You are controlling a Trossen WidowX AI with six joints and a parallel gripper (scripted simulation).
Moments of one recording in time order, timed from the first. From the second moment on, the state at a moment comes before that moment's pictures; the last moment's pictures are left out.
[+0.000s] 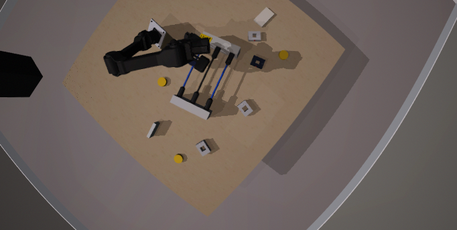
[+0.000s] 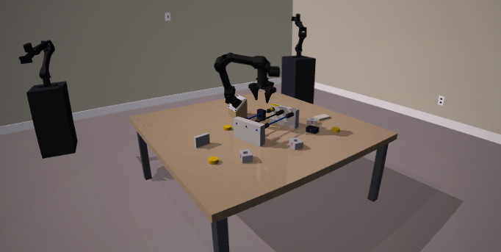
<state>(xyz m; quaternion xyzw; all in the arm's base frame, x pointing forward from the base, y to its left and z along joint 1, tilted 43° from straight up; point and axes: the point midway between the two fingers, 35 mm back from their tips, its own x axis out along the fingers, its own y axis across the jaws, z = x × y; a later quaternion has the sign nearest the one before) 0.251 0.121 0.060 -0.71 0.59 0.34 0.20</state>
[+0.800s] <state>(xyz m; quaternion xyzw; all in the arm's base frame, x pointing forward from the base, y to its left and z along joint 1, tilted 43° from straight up) 0.189 0.151 0.018 -0.66 0.59 -0.04 0.47</state>
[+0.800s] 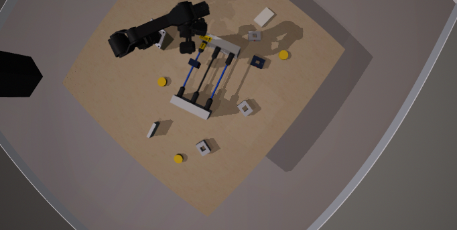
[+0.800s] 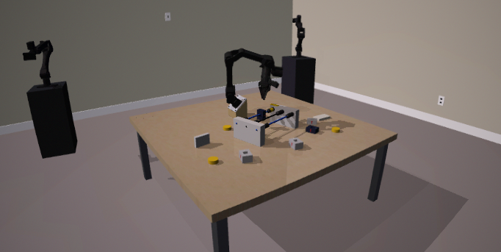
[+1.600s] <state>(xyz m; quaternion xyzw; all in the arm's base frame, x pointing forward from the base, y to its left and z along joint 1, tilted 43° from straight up) 0.137 0.156 -0.003 -0.46 0.33 -0.28 0.77</state>
